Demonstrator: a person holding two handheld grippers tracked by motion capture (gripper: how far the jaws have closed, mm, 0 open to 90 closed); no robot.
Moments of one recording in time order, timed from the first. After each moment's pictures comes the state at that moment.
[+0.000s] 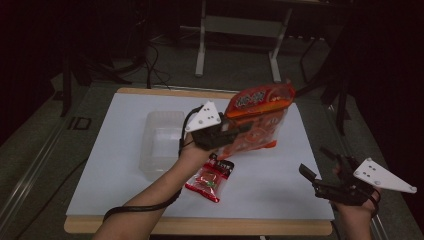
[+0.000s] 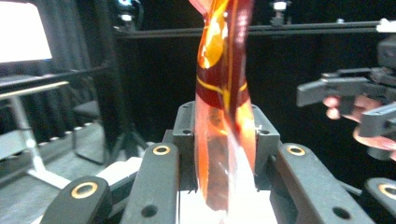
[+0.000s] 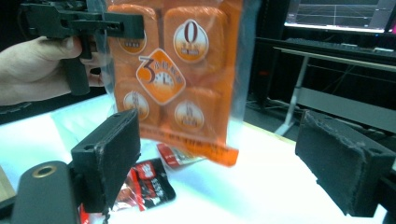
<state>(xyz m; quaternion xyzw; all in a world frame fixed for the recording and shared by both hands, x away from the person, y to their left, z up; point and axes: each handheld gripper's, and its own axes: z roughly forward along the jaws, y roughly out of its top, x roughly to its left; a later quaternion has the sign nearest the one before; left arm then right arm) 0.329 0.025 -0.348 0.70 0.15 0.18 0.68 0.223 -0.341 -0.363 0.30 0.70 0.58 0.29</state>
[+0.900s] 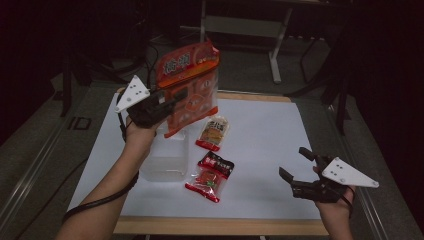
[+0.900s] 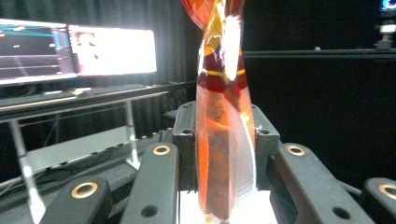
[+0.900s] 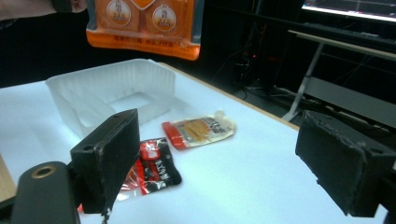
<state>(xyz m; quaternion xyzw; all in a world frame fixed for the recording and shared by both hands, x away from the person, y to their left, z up) 0.346 0.158 -0.337 0.64 0.26 0.29 0.66 0.236 -0.305 -0.389 0.28 0.74 0.54 0.29</state>
